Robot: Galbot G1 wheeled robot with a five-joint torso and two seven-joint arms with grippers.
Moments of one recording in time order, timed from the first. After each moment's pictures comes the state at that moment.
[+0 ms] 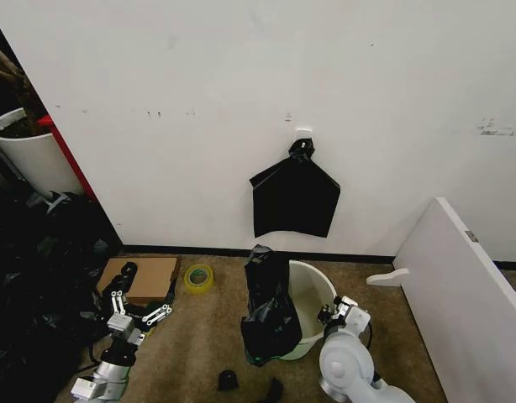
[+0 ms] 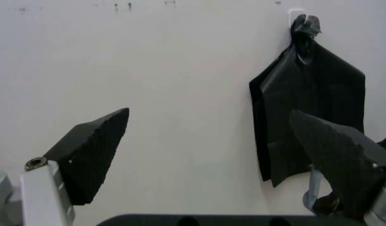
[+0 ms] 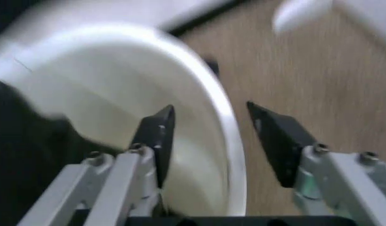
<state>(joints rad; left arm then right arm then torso) 1.60 -1.31 -0.70 -1.75 -0.35 -0.73 0.41 -1.28 1.14 -0.01 2.07 0.91 -0.20 1.09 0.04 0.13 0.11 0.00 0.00</state>
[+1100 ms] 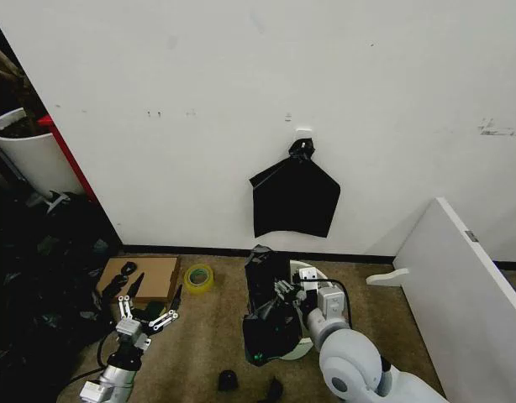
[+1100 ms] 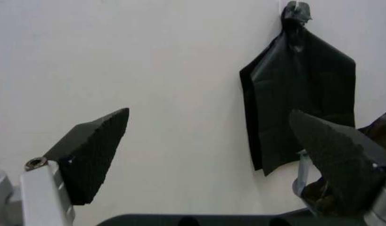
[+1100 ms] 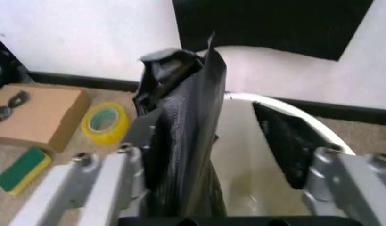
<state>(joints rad) 1.59 -1.32 -0.68 -1.73 -0.29 -0.74 0.39 -1.14 1.02 -0.14 2.14 0.74 -0.44 0.69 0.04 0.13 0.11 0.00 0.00</state>
